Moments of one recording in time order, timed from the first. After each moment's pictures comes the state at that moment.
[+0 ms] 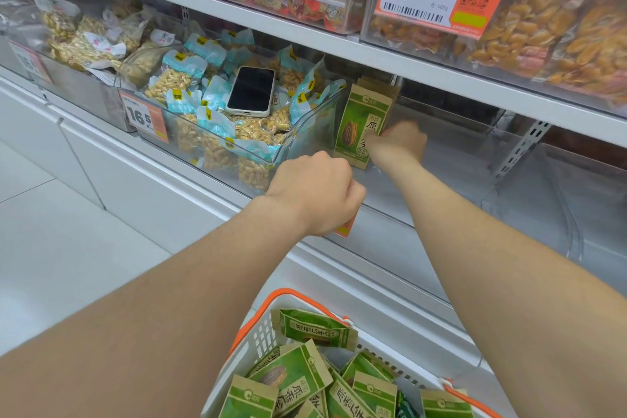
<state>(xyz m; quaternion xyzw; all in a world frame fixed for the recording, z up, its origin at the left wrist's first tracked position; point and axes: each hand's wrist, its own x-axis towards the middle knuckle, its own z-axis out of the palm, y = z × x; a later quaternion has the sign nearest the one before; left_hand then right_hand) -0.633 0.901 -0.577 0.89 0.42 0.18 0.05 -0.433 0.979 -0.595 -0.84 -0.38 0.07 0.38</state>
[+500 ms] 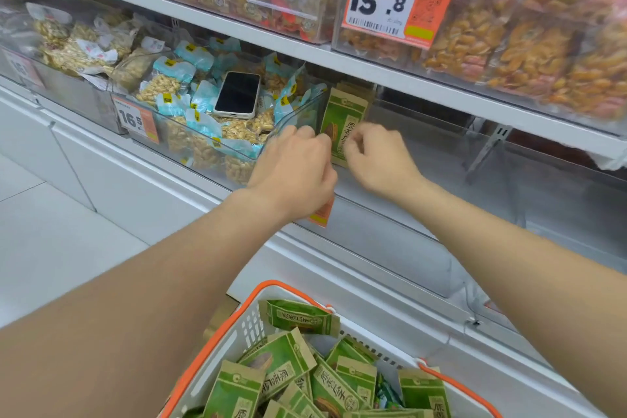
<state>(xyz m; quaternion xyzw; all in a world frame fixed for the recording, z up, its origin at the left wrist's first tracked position) -0.636 0.890 -0.564 0.87 0.40 0.28 0.01 -0.461 0.884 -0.558 -0.73 -0.64 -0.01 0.25</state>
